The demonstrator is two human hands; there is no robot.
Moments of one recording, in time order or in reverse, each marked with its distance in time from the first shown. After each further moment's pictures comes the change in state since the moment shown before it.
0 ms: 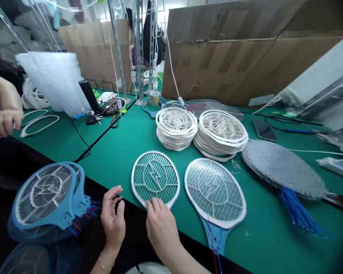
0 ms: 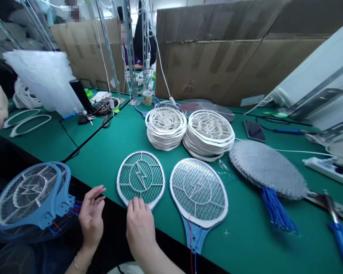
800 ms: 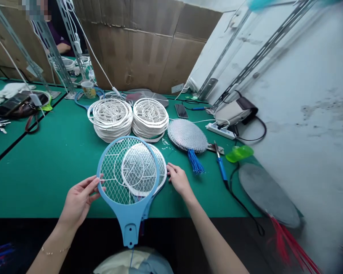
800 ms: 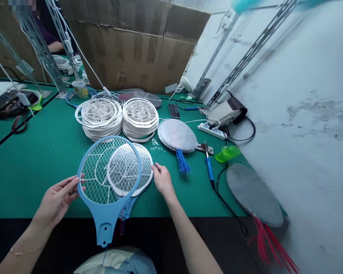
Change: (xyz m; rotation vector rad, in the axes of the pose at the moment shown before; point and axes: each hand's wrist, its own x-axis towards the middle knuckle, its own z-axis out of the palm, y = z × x) left_hand 0.035 0.065 0.098 -0.361 -0.487 -0.717; right_hand -0.066 0.225 -0.111 0.335 0.341 0.855
